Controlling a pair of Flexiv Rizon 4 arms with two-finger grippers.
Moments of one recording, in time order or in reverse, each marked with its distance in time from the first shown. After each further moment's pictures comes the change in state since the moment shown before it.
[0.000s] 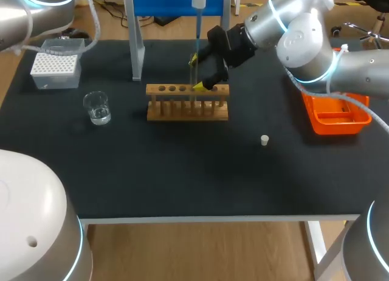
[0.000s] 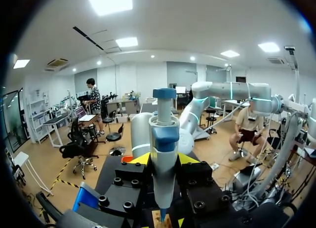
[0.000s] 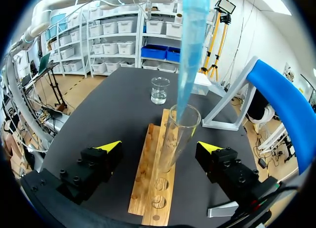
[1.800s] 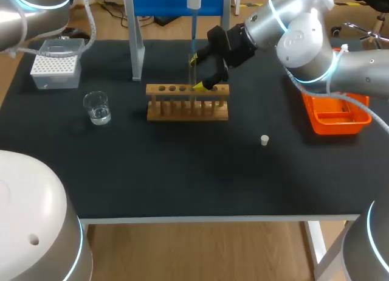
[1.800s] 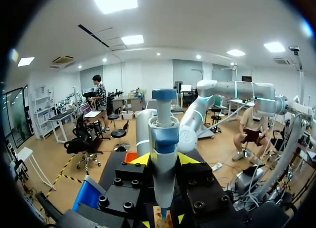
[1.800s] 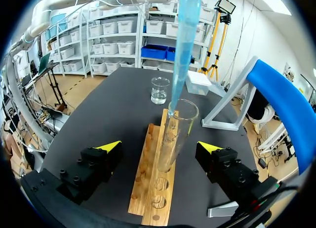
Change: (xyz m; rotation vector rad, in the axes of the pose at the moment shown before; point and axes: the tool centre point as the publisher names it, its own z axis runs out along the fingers) left arm -0.002 0.005 -0.010 -0.011 -0.051 -0.021; right arm 0.000 0.000 0.000 0.000 0.000 0.000
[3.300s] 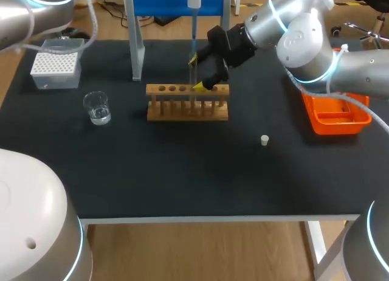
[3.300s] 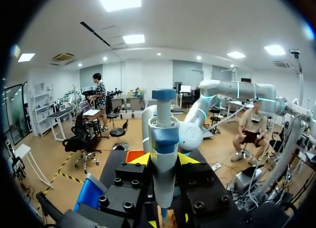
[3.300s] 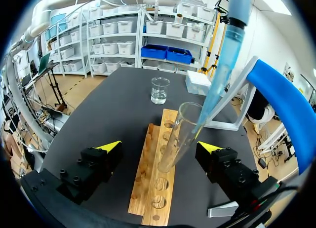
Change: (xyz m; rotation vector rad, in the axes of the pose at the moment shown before) left arm -0.025 0.012 0.003 0.003 0.018 -0.016; right arm 0.000 0.000 0.000 0.000 0.000 0.000
